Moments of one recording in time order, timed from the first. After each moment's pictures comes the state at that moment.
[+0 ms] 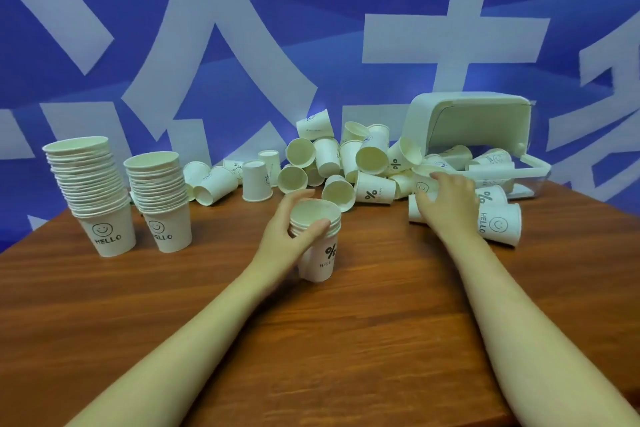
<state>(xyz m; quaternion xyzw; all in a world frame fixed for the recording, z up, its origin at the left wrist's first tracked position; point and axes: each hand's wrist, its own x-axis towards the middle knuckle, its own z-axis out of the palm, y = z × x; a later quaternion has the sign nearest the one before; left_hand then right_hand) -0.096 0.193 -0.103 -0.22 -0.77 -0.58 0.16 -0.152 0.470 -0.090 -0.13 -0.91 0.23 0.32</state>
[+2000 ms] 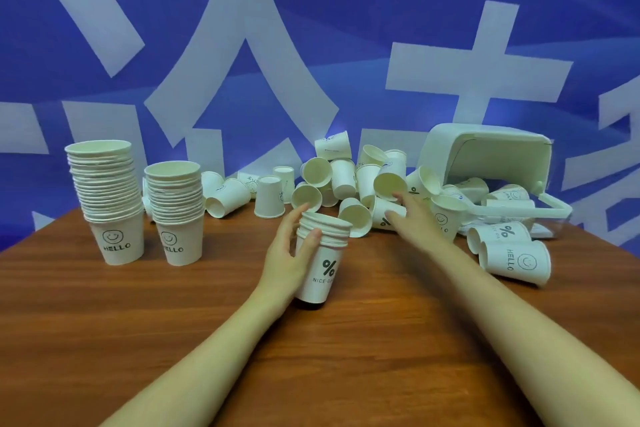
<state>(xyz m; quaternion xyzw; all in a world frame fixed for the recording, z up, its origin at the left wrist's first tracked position) -0.116 0.181 -0.118 -0.17 -0.71 -0.66 0.19 -0.198 0.420 -0.081 0.03 -0.92 0.35 0.18</state>
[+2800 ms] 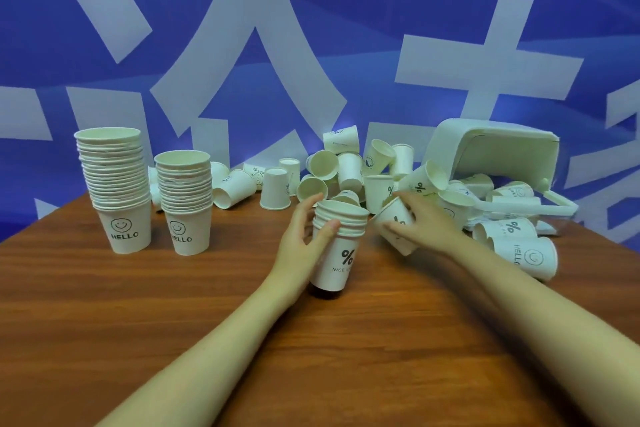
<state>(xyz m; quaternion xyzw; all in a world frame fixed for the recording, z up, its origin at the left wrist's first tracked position) -0.120 0.183 -0.112 -0.19 -0.69 -0.67 0.18 -0.190 0.430 -0.080 0.11 -0.96 0.18 0.17</state>
